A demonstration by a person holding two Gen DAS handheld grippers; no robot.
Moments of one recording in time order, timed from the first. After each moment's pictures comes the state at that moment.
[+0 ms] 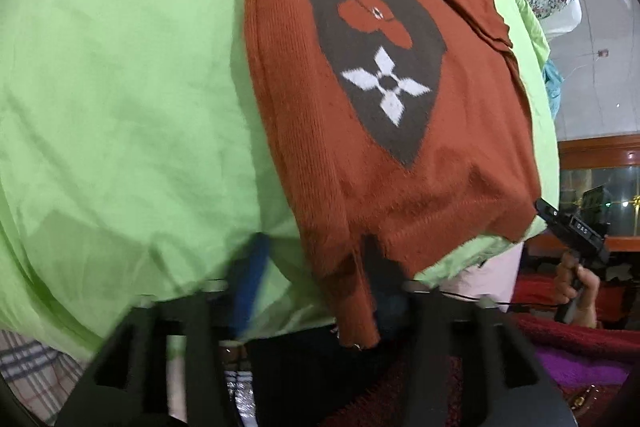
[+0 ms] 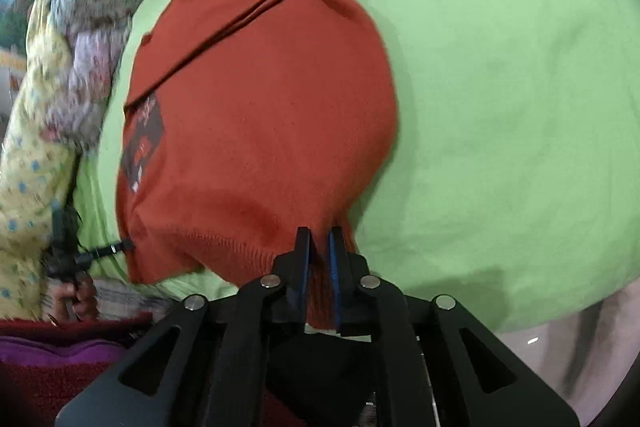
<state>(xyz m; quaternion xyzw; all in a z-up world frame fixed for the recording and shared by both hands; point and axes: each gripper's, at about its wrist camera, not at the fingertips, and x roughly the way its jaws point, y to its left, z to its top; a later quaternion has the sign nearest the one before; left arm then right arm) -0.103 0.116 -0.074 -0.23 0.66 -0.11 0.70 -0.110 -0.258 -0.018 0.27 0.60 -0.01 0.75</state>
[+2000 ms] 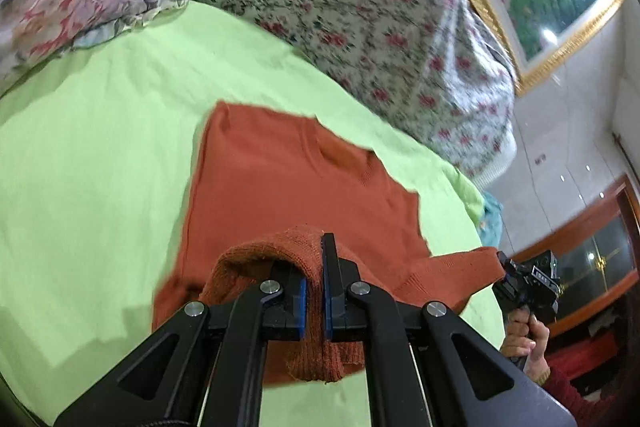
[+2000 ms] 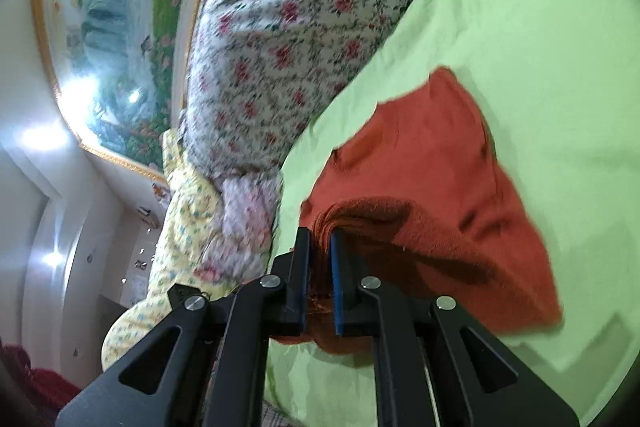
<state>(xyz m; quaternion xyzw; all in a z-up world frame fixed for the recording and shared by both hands) 0.112 0.159 0.047 -0.31 0.40 -0.12 0.86 0.078 -0.295 0.043 0.45 0.36 0.16 0.80</state>
